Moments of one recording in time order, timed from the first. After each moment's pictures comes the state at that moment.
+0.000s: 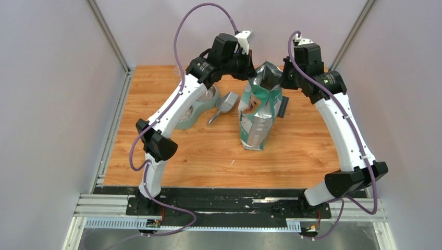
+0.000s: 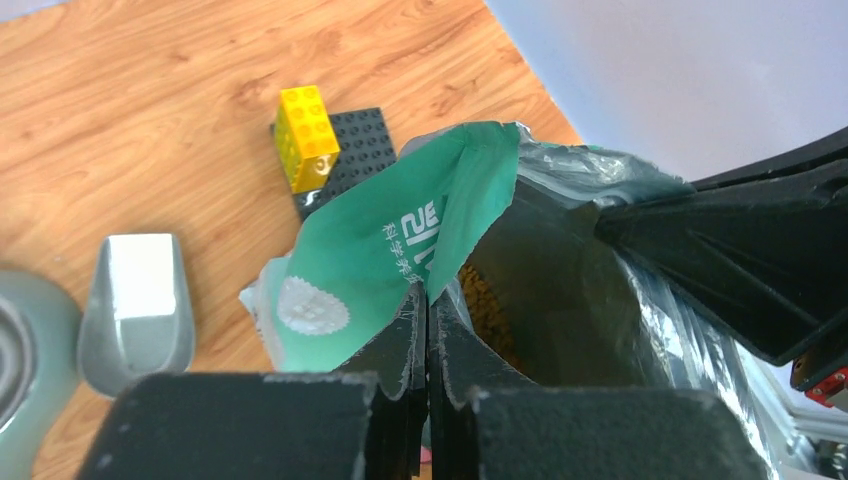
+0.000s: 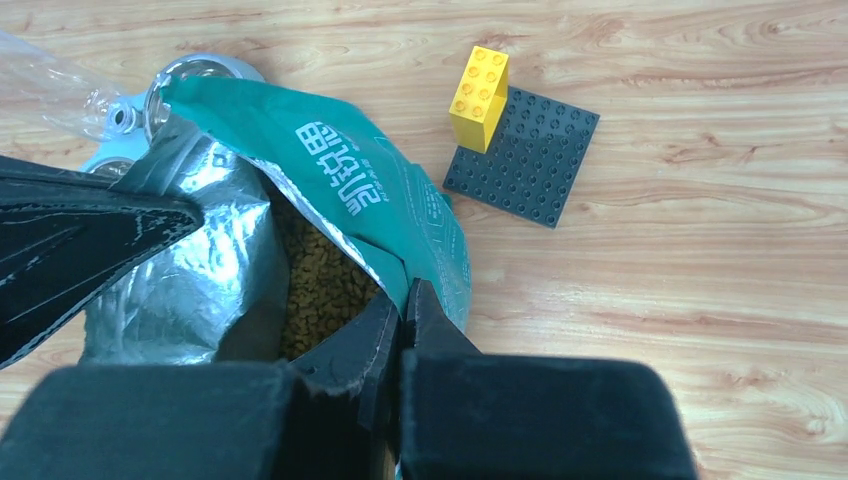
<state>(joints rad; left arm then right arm) -0.70 2.10 2.45 -0.76 0.23 -0.37 0.31 1.49 1.84 -0.96 0.14 0.32</state>
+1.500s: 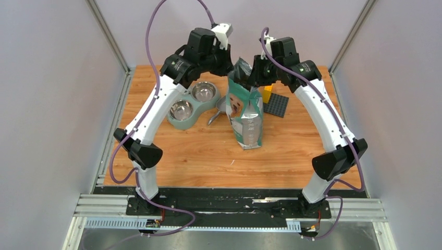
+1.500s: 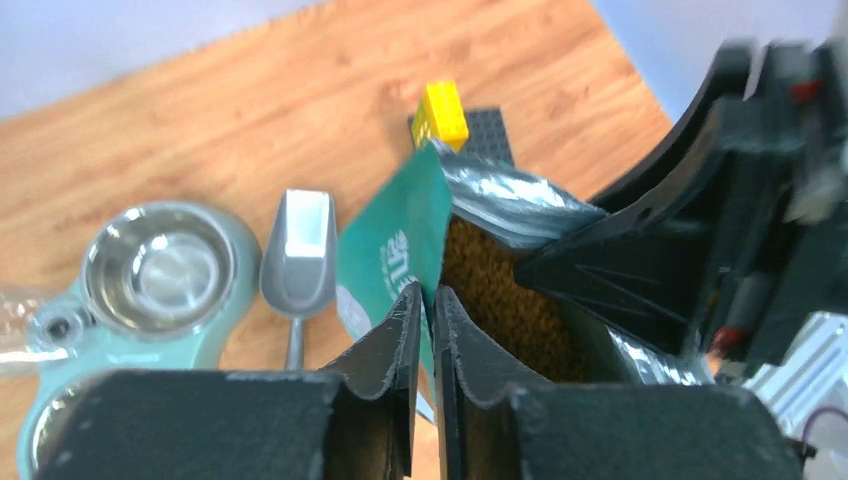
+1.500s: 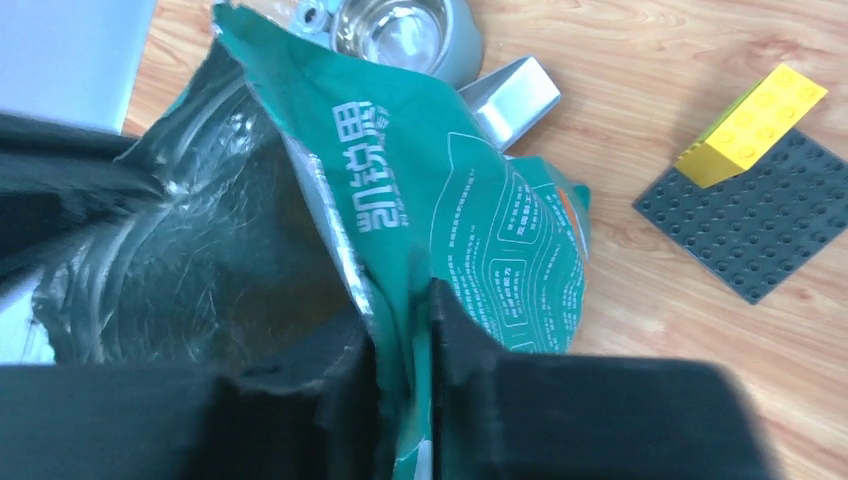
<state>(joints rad) -0.63 1.90 2.35 -0.92 0.08 -0.23 0.42 1.70 2.00 -0.92 -0.20 0.29</state>
